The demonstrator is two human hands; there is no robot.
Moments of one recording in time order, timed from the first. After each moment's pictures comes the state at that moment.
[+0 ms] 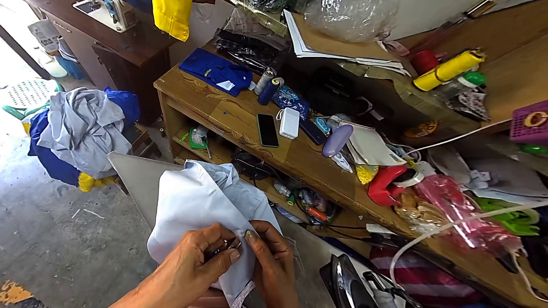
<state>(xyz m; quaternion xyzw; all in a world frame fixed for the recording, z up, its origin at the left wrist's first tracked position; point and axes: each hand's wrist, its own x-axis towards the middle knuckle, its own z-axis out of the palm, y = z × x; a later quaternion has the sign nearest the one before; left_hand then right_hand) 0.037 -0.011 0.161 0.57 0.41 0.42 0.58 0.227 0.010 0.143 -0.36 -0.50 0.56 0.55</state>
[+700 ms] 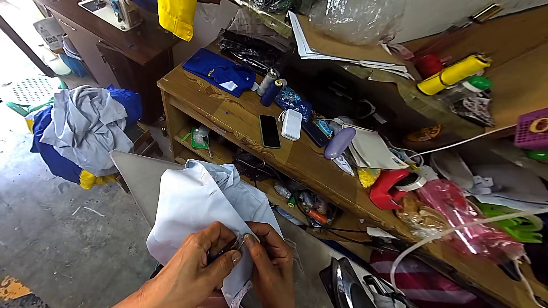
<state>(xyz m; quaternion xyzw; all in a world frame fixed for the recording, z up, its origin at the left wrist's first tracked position) 0.042 -0.016 0.165 0.53 0.41 0.42 0.61 0.224 0.008 0.142 -0.34 -0.53 0.54 0.56</state>
